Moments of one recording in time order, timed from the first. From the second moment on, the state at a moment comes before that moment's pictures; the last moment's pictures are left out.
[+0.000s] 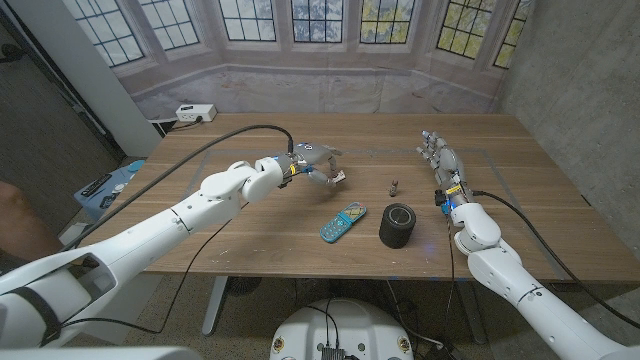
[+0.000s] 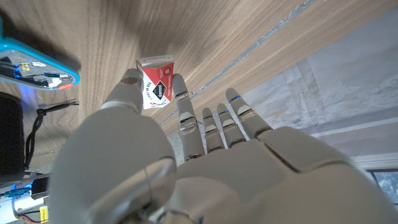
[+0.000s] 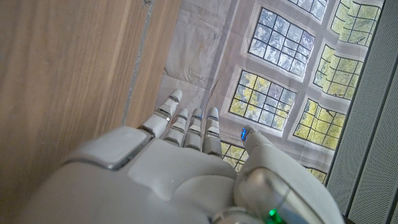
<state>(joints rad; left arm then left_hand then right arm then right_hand) 0.60 0.75 0.79 -1.72 0.79 -0.05 -0.10 0.91 -0.03 0.43 -0.15 0.20 0.88 0.01 0.36 0.33 0.26 -0.04 0.21 0.19 0.24 -0.03 0.19 0.17 0.35 0.02 0.22 0.19 -1.07 -0.52 -0.31 -1.50 0.56 0.44 -0.16 0.29 0.17 0.40 0.07 0.20 0.28 -0.02 0.18 0.19 0.17 -0.02 0.20 0.19 0.07 -0.04 0.21 0.21 0.31 -0.04 0.19 0.17</state>
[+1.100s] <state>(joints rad) 0.59 0.76 0.78 -1.69 0.81 -0.08 -0.09 0.91 -0.03 0.43 -0.15 0.20 0.88 0.01 0.36 0.33 0.26 -0.04 0.20 0.19 0.24 -0.03 0.19 0.17 0.35 0.02 0.22 0.19 -1.03 -0.50 -0.32 -1.46 0.56 0.43 -0.15 0.29 0.17 0.40 0.07 0.20 0.22 -0.03 0.17 0.19 0.19 -0.02 0.20 0.19 0.09 -0.04 0.21 0.21 0.32 -0.04 0.19 0.17</state>
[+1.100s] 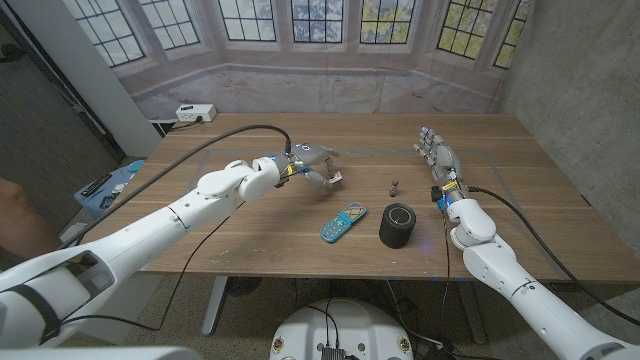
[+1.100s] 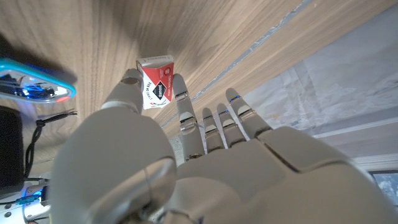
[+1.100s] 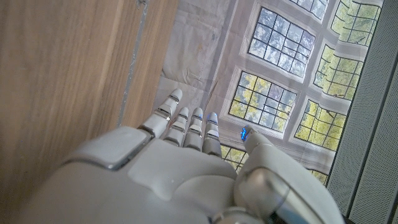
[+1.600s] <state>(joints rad) 0.59 0.79 0.75 -1.72 0.86 -0.02 -0.06 0.90 -0.02 0.43 -0.15 0.20 0.87 0.01 0.36 0.32 0.26 -0.04 0.20 0.19 0.24 -0.03 0.19 0.17 0.35 0.02 0.22 0.19 -1.02 -0.49 -0.33 -1.45 0.57 0.44 -0.12 0.29 0.17 0.40 0.07 0.20 0.22 -0.03 0.18 0.18 0.19 -0.01 0.20 0.19 0.09 -0.04 0.21 0.21 0.32 -0.04 0.19 0.17</state>
